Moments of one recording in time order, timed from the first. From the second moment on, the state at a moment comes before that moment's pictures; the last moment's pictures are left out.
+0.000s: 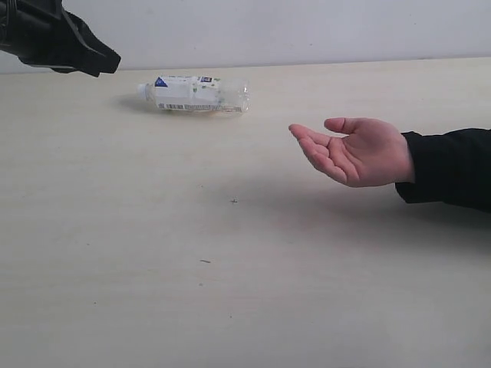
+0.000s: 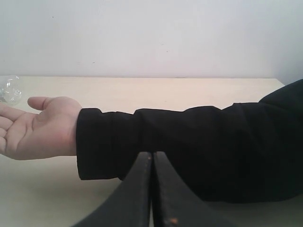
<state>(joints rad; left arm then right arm) -0.25 1.54 -1.16 -0.66 0.68 0.94 0.10 0.01 0.00 0.08 0.30 -0.10</state>
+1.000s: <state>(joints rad) -0.25 1.23 -0.79 -0.74 0.54 0.99 0.10 0.01 0.00 0.08 0.17 -0.10</state>
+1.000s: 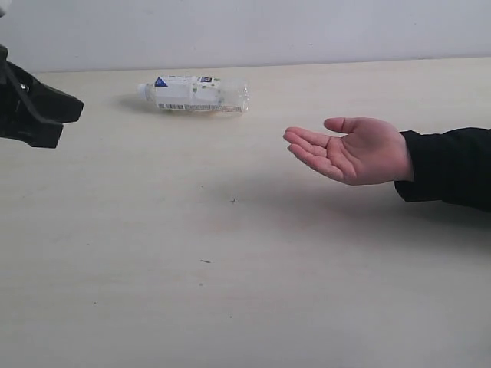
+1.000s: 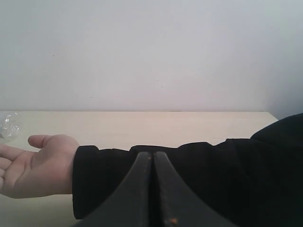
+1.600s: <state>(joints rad) -0.24 1.77 -1.51 -0.72 0.50 1.22 0.10 0.01 0.00 0.08 0.17 -0.06</state>
